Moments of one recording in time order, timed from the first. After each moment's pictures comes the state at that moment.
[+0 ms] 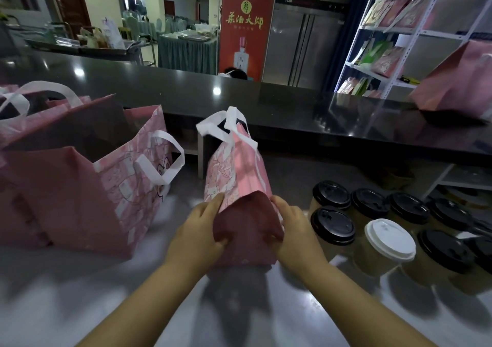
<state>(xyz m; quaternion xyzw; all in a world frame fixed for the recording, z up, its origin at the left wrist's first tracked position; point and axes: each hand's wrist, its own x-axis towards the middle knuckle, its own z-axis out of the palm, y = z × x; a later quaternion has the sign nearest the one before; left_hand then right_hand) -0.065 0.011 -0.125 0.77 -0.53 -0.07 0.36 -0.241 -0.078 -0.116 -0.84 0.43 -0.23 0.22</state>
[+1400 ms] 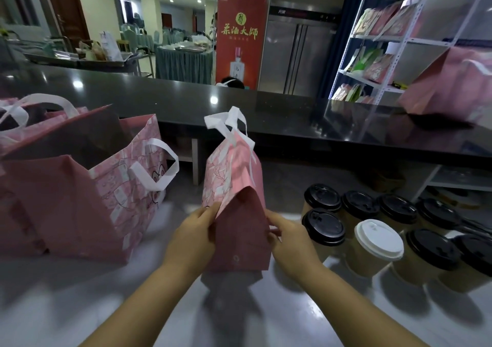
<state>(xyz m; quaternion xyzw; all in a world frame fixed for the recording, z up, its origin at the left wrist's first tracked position) -0.072 0.008 -0.120 0.74 -0.55 -0.01 0.39 -0.250 -0.065 -0.101 -0.81 0.40 -0.28 0.32</state>
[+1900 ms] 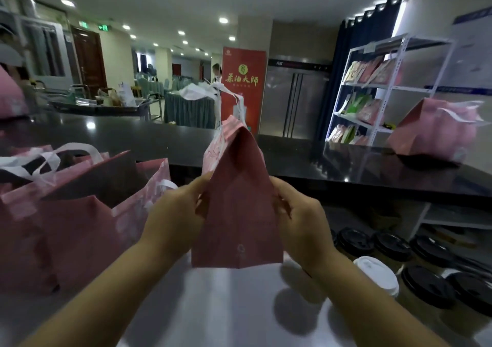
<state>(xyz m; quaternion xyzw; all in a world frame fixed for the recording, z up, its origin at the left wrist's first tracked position) -0.062 0.042 0.020 0.64 -0.60 0.17 0.44 -0.246 -0.045 0.017 -0.83 0.25 -0.48 0.14</state>
